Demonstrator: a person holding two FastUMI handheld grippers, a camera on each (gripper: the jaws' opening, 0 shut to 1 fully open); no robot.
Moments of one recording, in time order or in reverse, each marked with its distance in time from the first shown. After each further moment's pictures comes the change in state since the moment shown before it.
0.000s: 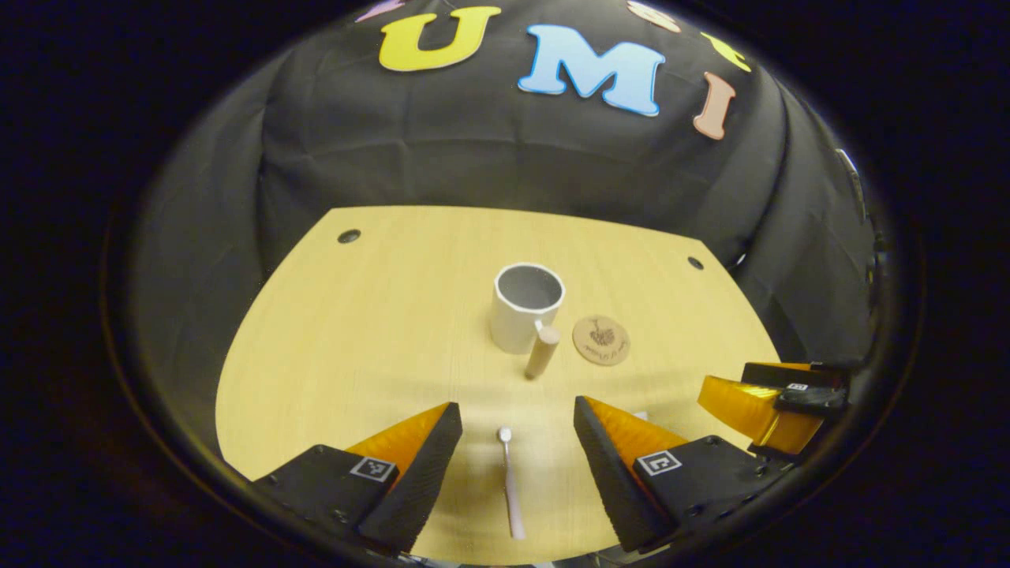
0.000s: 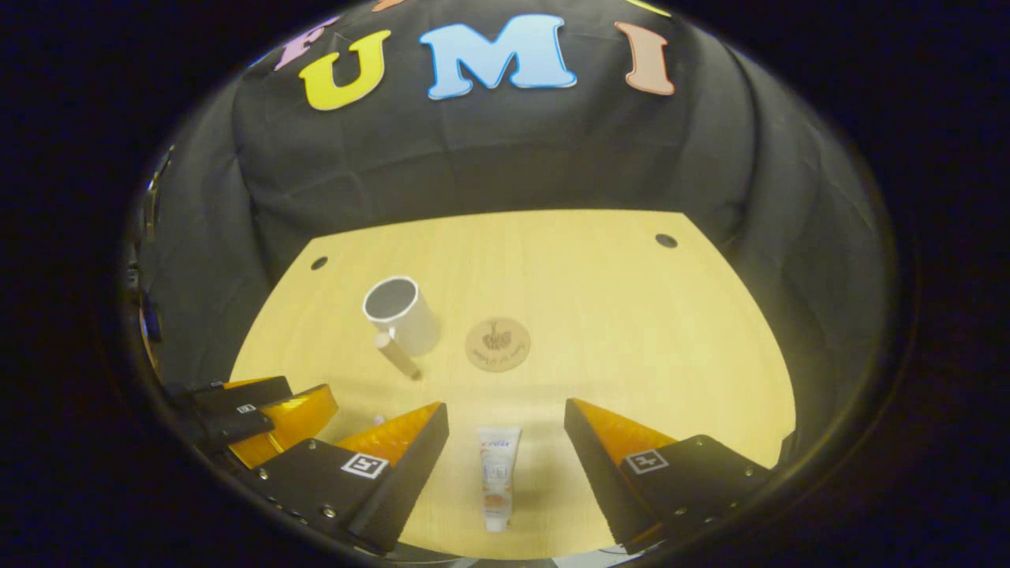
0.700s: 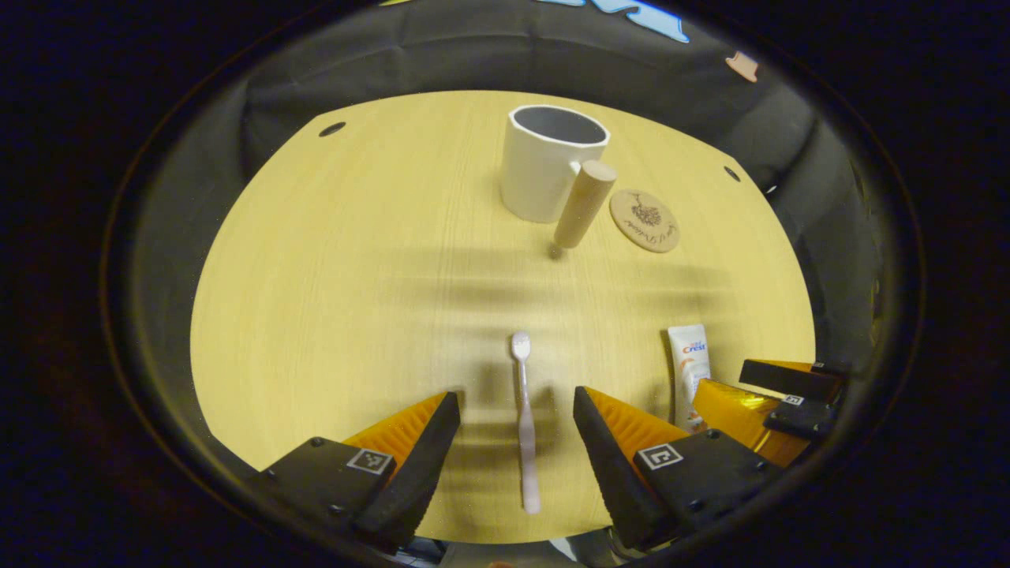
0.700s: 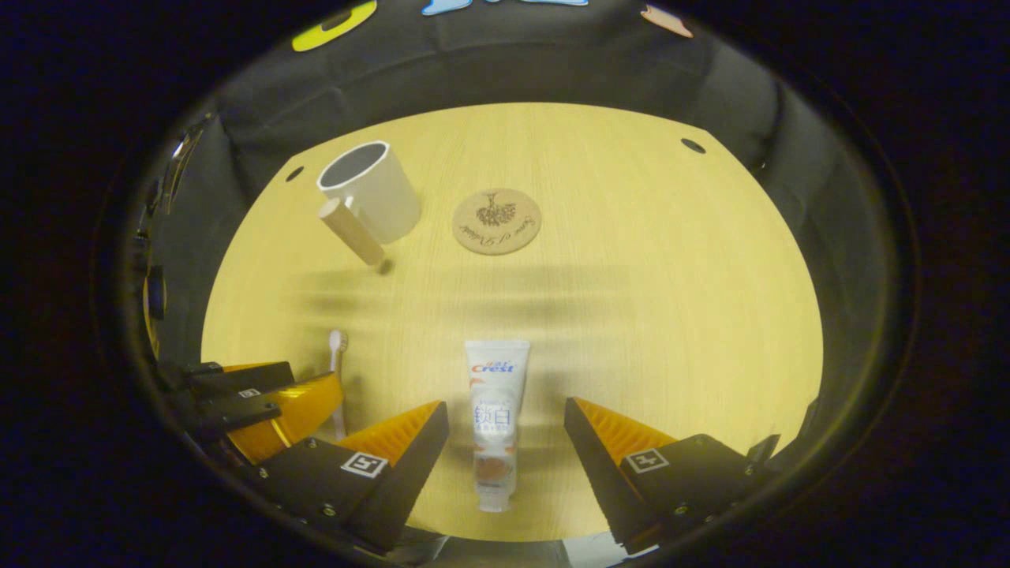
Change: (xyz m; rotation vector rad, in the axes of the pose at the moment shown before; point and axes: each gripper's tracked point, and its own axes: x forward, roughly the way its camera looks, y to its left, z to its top) left arm 0.051 0.018 -0.112 -0.045 0.368 0.043; right arm 0.051 0.000 -0.096 -0.001 0.315 -0.014
